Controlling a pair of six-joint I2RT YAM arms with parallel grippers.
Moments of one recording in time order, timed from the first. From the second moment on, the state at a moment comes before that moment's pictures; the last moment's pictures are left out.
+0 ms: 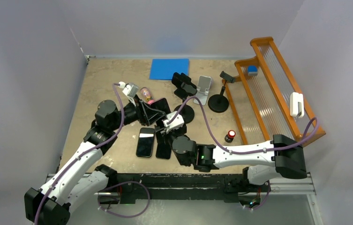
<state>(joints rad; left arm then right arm) -0.44 0.83 0.66 0.12 0.57 -0.54 1.41 1.41 0.85 0.42 0.93 0.13</state>
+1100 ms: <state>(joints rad) -0.45 0.79 0.66 0.15 0.60 -0.56 1.43 1.44 0.93 0.32 0.97 0.15</state>
